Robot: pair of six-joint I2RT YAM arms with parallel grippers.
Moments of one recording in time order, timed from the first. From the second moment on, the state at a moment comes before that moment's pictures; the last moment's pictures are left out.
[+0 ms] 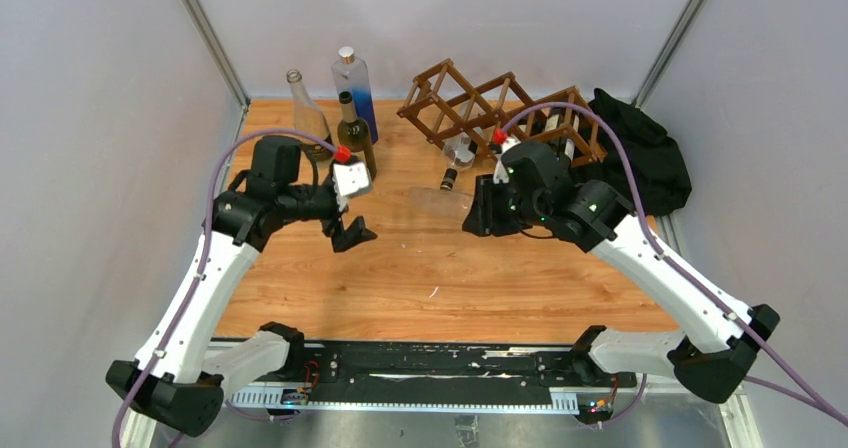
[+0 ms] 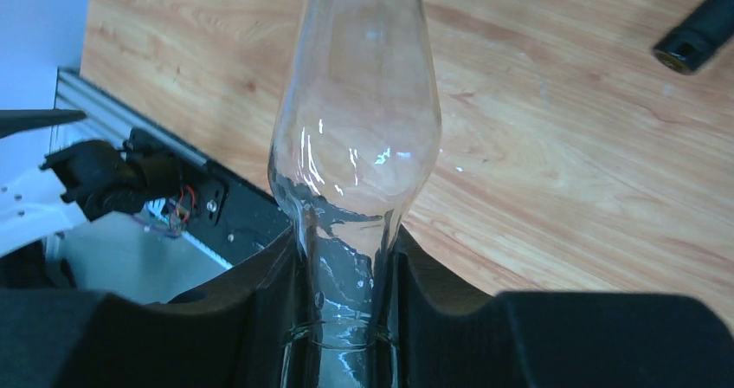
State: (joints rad) left arm -0.28 1.05 1.22 -0.86 0.76 0.66; right arm 0.77 1.15 1.33 -0.90 -0.04 0.56
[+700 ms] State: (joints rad) left arm -0.58 0.93 0.99 -0.66 0.60 0.73; right arm 1.02 1.46 1.60 -0.92 -0.15 0.51
